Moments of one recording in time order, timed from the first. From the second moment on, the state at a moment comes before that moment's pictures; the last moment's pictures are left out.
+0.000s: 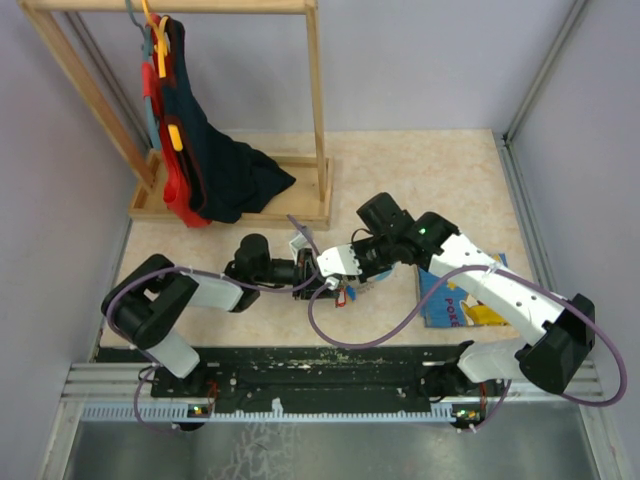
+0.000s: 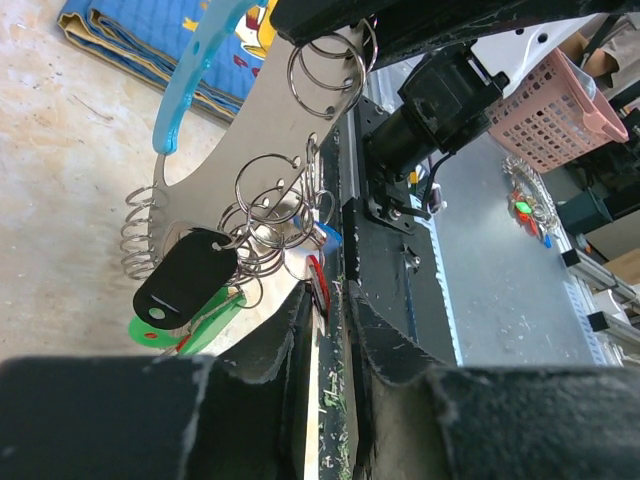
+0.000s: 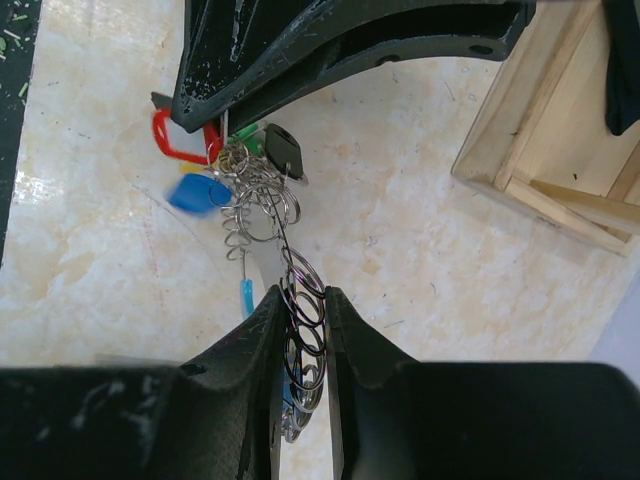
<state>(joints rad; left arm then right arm) -0.68 1.62 0.48 1.06 0.96 -0.54 0.78 1.29 1.22 -0.95 -0.27 -1.18</state>
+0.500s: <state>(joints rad) -0.68 1.67 0.49 1.10 0.98 -0.58 0.78 1.29 1.21 -0.95 -0.29 -1.17</state>
